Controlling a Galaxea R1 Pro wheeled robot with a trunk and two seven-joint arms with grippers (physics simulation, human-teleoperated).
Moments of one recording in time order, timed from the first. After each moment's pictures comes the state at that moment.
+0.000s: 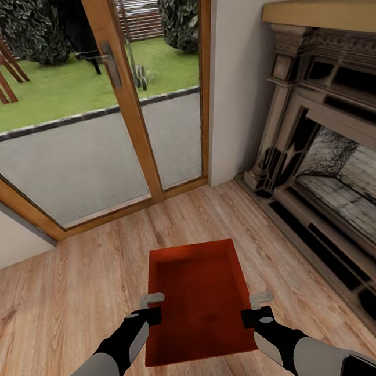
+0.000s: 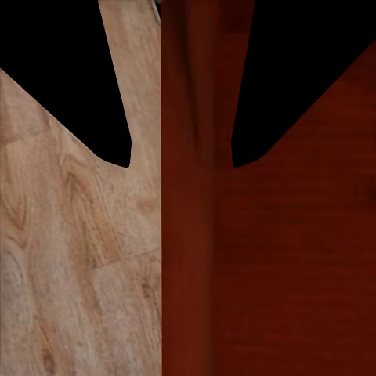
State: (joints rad) left arm -0.69 -0.05 -0.25 -0.34 0.30 0.20 0.15; right arm -0.71 0.06 0.93 -0.18 -0.83 -0.03 -0.29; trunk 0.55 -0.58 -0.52
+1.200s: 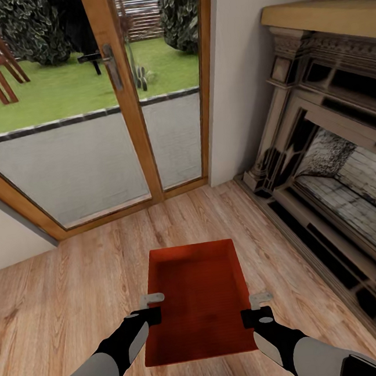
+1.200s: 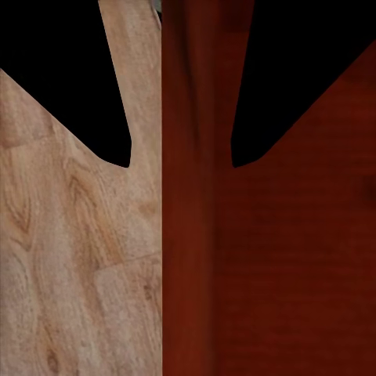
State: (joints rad) left arm -0.69 -0.05 -0.25 -0.34 0.30 0.20 0.15; right arm -0.71 0.06 0.93 -0.18 -0.83 -0.03 -0.30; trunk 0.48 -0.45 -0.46
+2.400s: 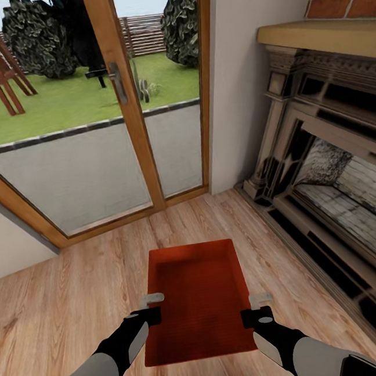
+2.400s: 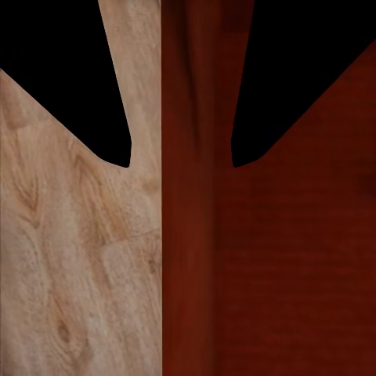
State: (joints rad) left arm -0.69 -0.05 -0.26 -0.34 0.31 0.20 0.15; right arm -0.71 0.06 0.93 -0.18 -0.83 -0.03 -0.30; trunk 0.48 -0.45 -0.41
